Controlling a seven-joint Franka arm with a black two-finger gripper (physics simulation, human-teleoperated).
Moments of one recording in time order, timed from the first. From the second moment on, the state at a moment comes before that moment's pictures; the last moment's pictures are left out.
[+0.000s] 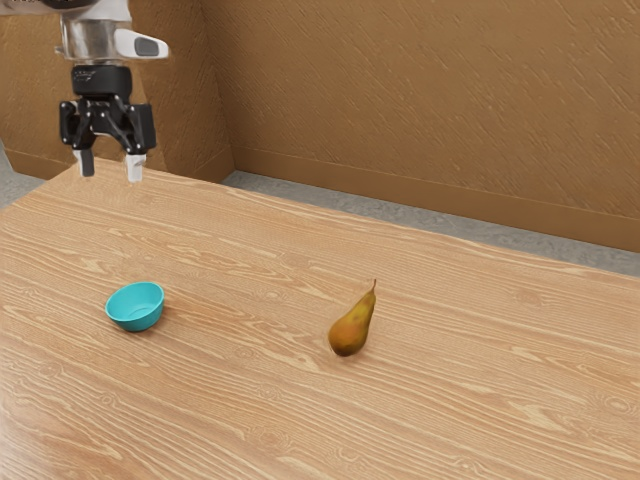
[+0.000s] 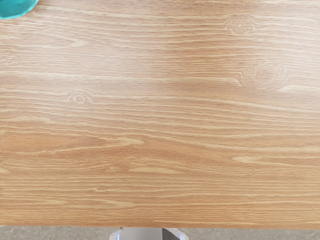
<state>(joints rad) 0.06 0.06 0.06 -1.40 -0.05 1.08 0.04</state>
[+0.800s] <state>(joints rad) -0.27 0.57 0.02 -1.40 0.09 1.89 -0.23</state>
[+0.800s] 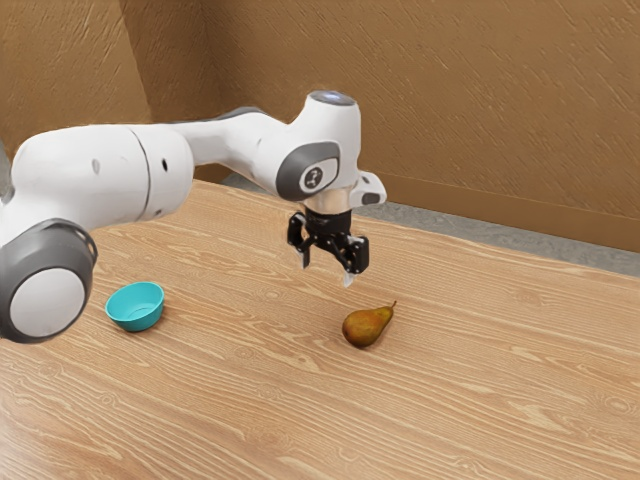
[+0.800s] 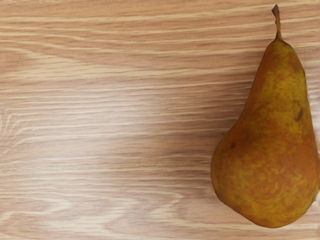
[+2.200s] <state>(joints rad) -0.35 0.73 0.02 -1.44 0.14 2.13 -0.62</state>
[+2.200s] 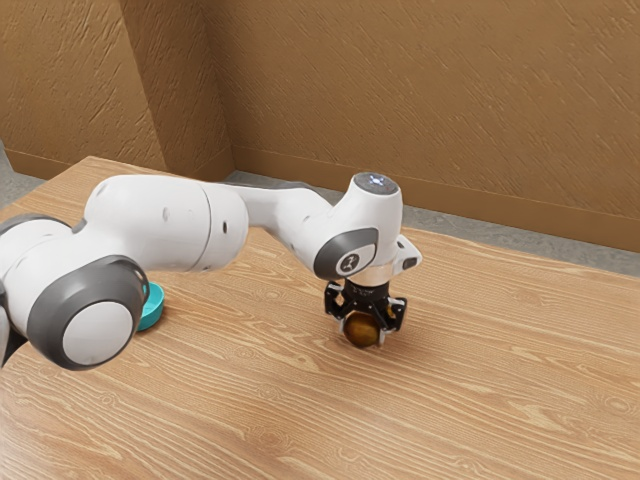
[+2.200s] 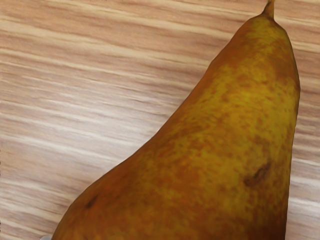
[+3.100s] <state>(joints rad) 0.13 0.27 0.14 -1.90 0.17 2.12 -0.65</state>
